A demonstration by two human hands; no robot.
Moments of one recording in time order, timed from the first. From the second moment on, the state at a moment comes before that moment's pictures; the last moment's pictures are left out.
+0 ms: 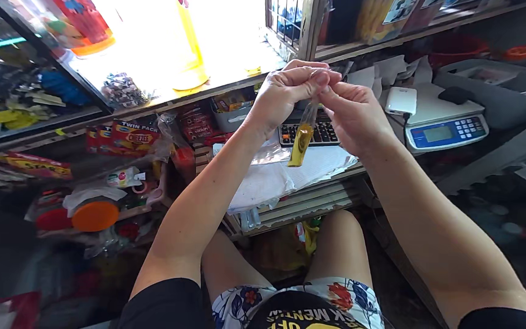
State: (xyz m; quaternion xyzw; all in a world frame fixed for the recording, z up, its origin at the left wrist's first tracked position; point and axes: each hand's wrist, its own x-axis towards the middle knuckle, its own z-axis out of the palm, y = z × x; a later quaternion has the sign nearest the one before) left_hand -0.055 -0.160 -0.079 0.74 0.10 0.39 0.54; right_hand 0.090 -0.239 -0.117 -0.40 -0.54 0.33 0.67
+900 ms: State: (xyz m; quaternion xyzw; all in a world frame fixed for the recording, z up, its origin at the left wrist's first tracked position) left_hand -0.090 -0.196 -0.191 0.55 0.12 0.30 0.77; right_hand 0.063 -0.273 -0.116 -0.33 -0.59 0.38 0.63
